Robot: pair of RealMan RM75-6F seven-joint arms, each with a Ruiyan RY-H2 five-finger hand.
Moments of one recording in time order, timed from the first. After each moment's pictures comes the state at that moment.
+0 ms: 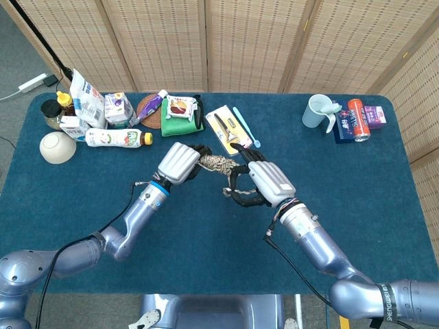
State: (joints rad) left arm -1.02 -1.76 -0.23 -1.07 1.26 0.98 0.16; right arm 0.92 -1.09 0.38 -2.13 -0.64 0.96 -0.14
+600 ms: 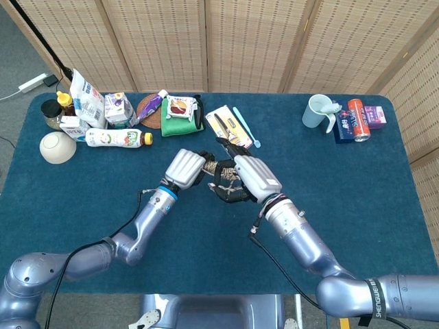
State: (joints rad) left arm -1.02 -1.83 -0.27 -1.07 1.14 0.92 0.31; right arm 1.04 -1.10 0.46 -2.17 -0.45 1.00 -0.14
